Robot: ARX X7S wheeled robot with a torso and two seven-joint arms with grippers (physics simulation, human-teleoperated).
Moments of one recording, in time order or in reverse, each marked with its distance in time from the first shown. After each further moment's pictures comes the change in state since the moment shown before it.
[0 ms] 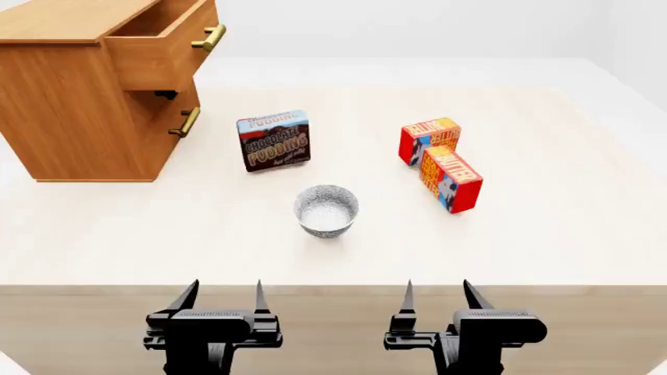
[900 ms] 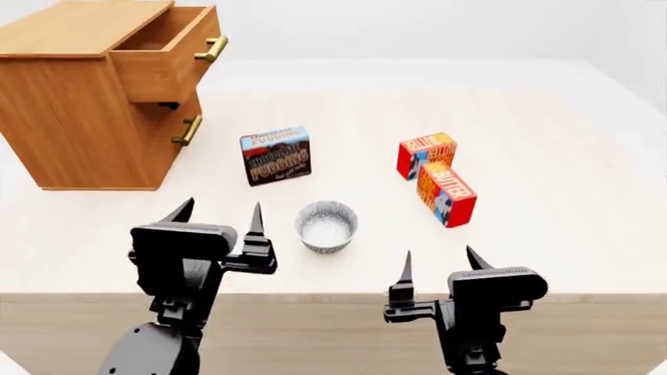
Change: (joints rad) left arm -0.241 -0.137 0.054 0.319 -0.193 -0.413 -0.004; right arm 0.085 0.104 -0.118 -0.252 -0.008 0.323 0.094
